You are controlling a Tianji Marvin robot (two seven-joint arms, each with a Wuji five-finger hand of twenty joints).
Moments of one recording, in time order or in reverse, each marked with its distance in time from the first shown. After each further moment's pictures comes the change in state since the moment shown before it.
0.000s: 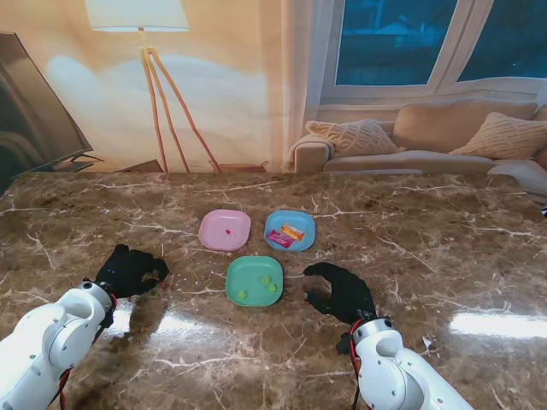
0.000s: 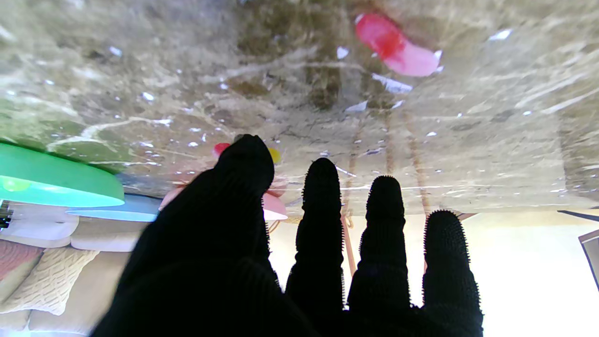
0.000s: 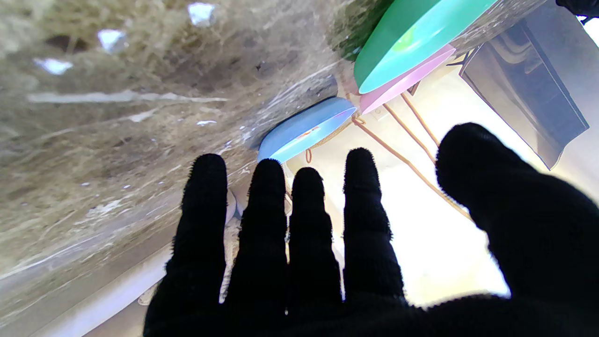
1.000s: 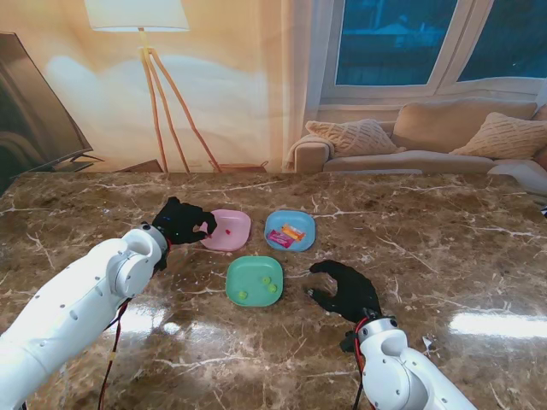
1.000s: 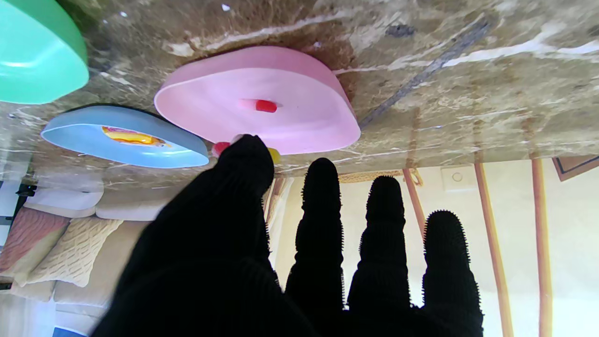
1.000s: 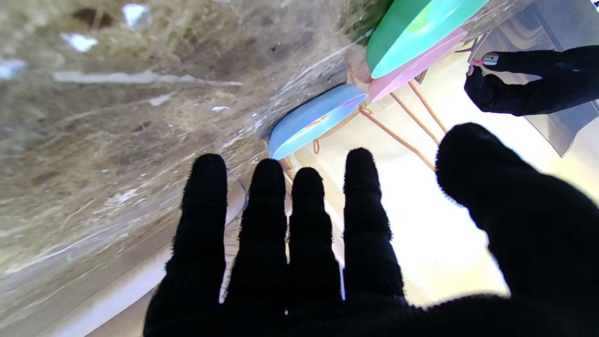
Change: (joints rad) left arm -0.491 -0.040 0.479 0.250 -0.213 0.126 0.012; right arm -0.009 -0.004 0.027 0.003 0.017 -0.008 -0.010; left_hand 0.000 0.000 -0.001 0.000 0.003 -0.001 0.000 0.000 0.001 -0.003 -0.001 -0.024 0.000 -0.001 0.000 0.000 0.000 0.000 -0.001 0.000; right_hand 0.000 0.000 0.000 0.000 0.000 0.000 0.000 0.000 0.000 0.000 0.000 0.000 0.000 0.000 0.000 0.000 0.000 0.000 0.000 0.000
